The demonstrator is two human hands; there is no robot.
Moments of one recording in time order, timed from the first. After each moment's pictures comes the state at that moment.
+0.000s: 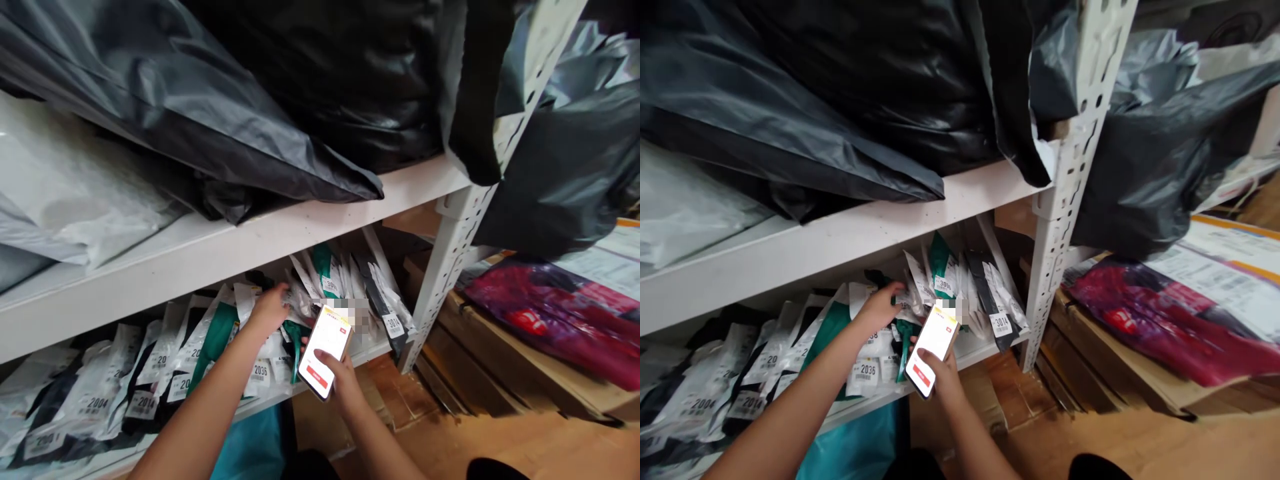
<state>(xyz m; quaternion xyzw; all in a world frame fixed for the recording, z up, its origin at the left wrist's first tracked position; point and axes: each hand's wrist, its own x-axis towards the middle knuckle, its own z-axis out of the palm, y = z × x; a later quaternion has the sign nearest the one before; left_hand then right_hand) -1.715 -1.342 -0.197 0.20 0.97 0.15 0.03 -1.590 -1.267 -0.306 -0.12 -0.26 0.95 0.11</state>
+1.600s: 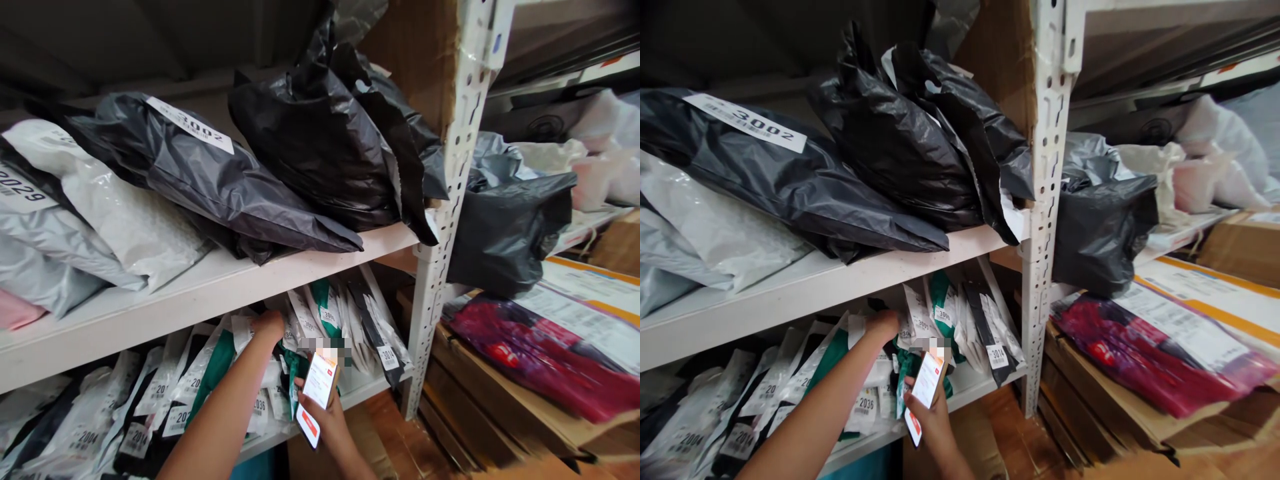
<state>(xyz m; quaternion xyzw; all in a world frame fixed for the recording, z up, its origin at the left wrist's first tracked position) -1.751 -1.330 -0.196 0.10 0.99 0.02 0.05 -1.610 -1.285 -0.361 -0.09 -0.38 0.90 0.16</state>
